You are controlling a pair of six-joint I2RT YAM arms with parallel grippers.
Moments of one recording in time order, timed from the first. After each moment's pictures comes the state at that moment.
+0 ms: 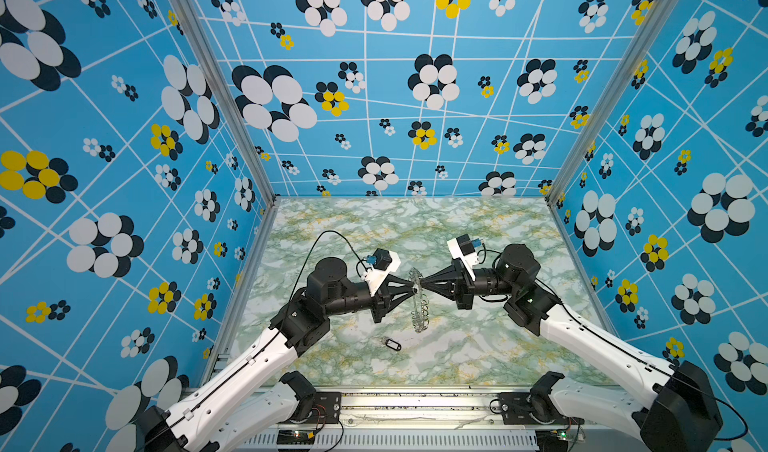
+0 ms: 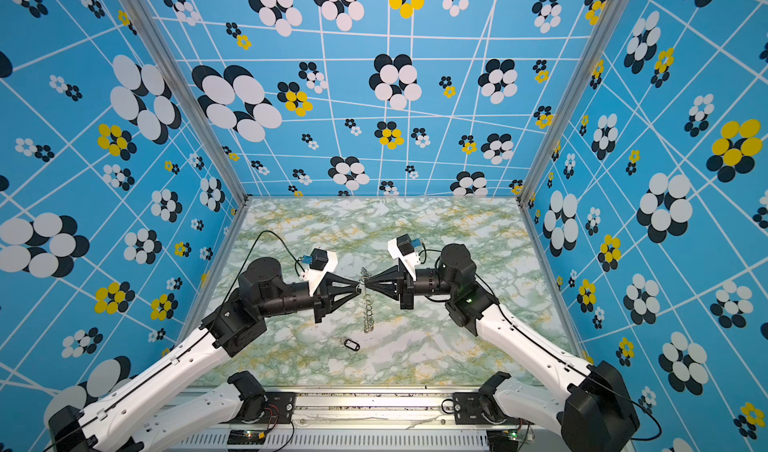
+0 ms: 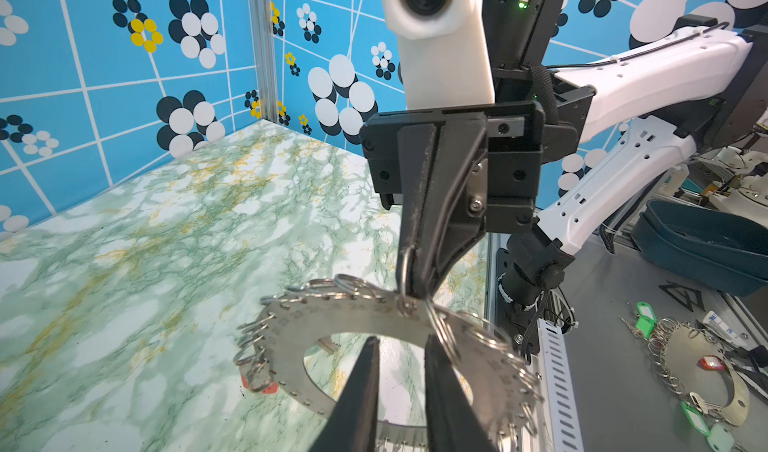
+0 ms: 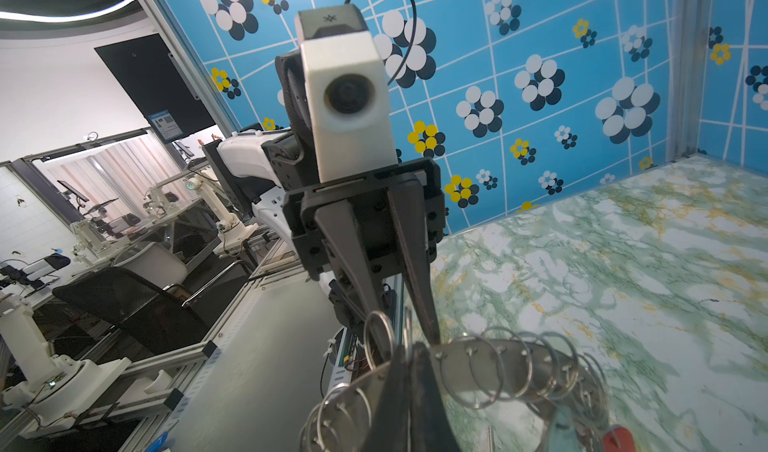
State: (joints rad) left arm -0.70 0.88 0.79 -0.09 0.62 -0.09; right arm 0.62 1.13 0.76 0.37 -0.96 0.33
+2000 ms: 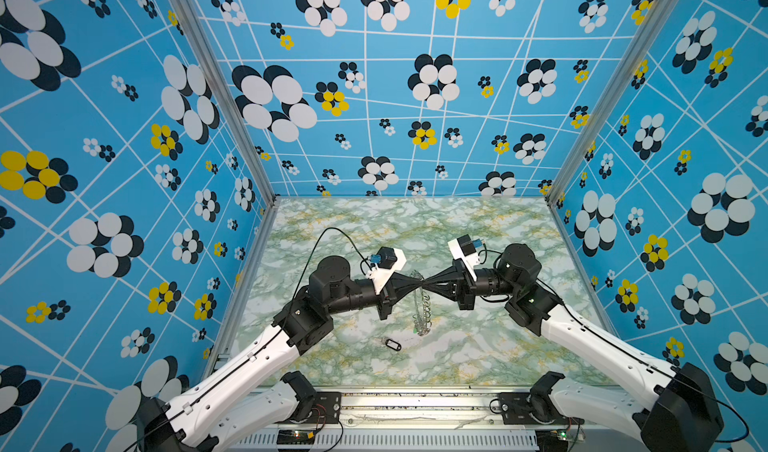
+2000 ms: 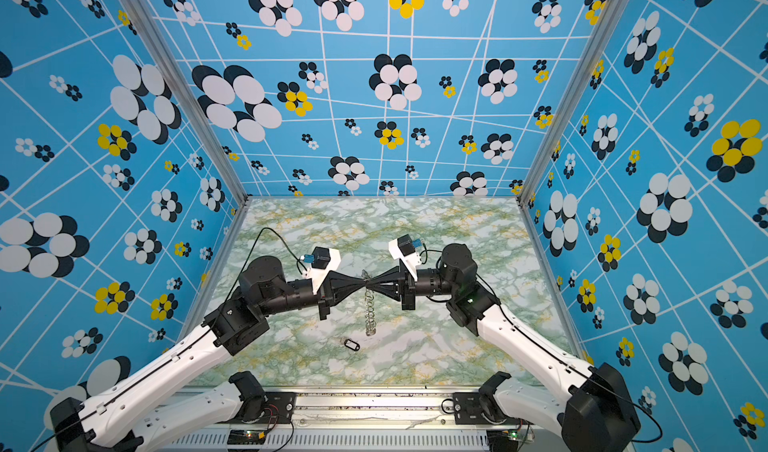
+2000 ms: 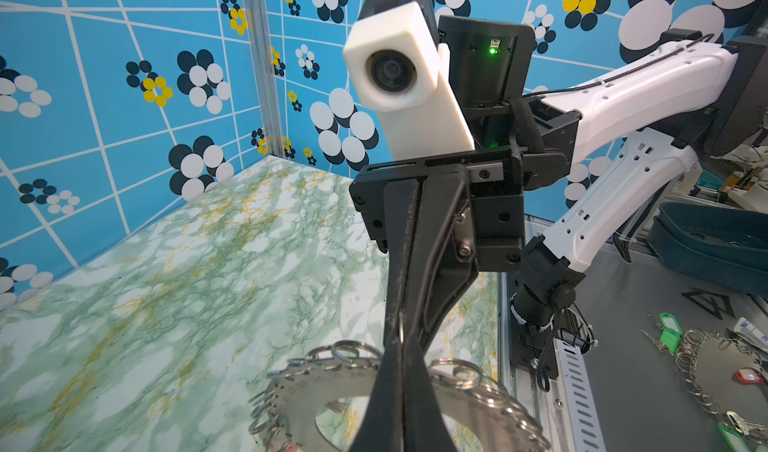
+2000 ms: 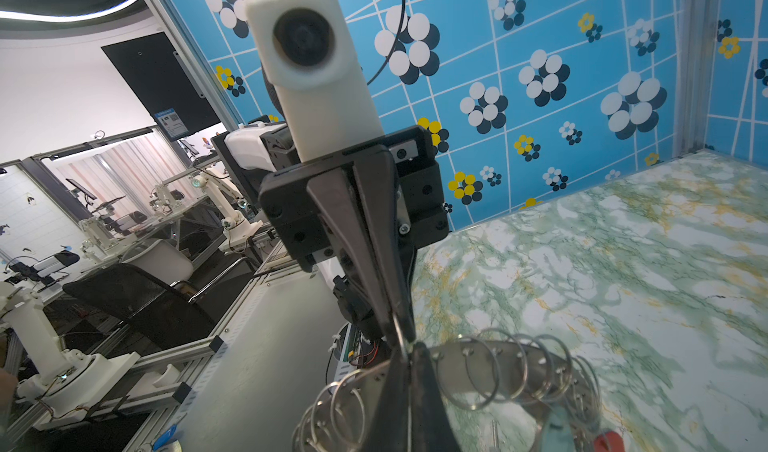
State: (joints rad) left arm -0.74 0.92 0.83 -0.03 0.57 -0.05; right arm 0.61 1.12 0.76 0.36 -0.99 0.33
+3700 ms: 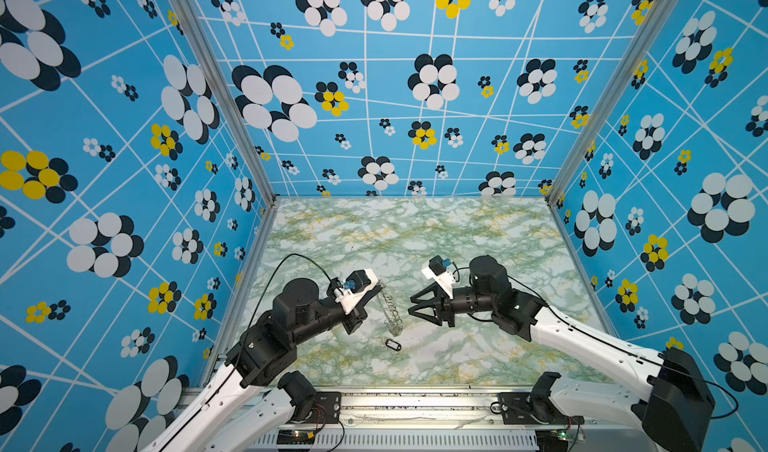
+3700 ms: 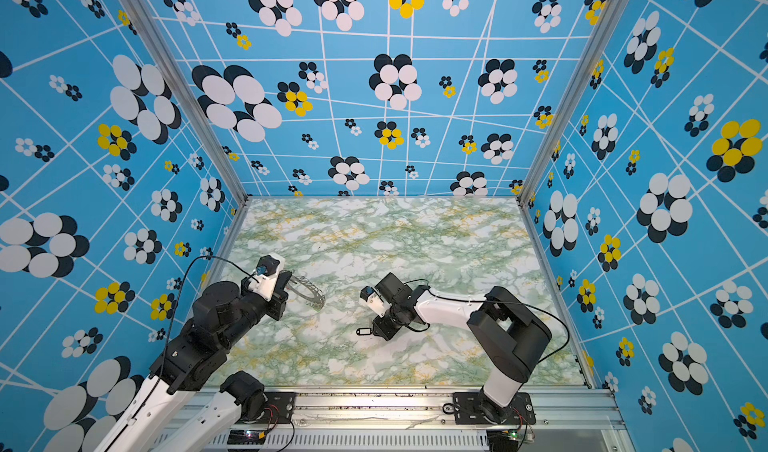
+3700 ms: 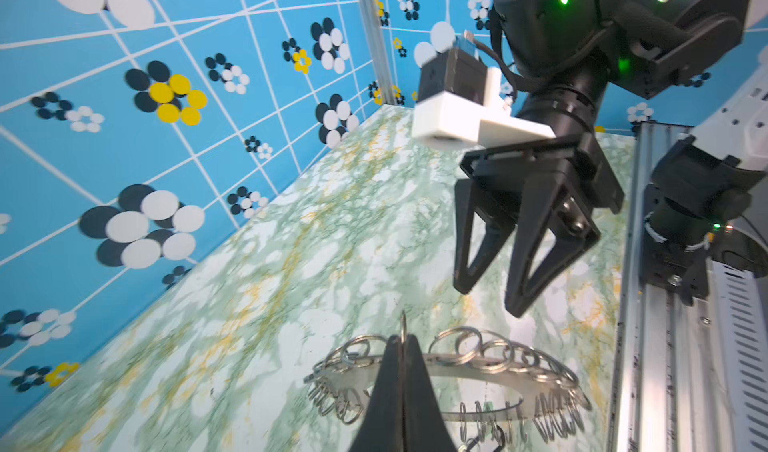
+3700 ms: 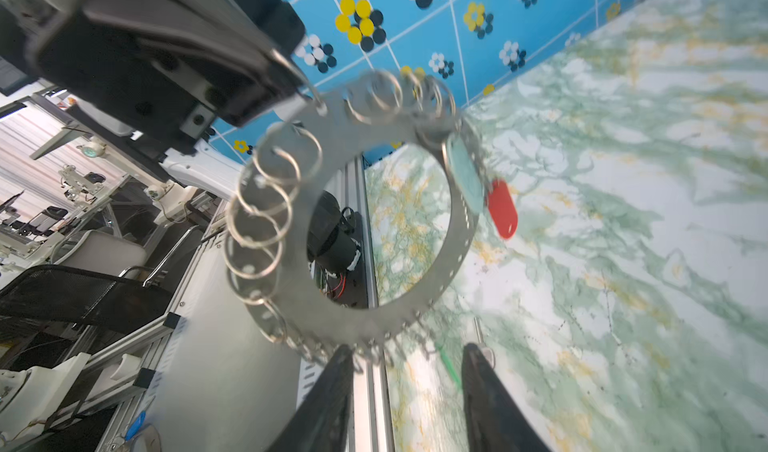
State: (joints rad) left arm -0.70 0.61 0.82 -0.46 0.18 0.26; right arm 0.81 1.21 0.76 0.00 -0.65 0.20
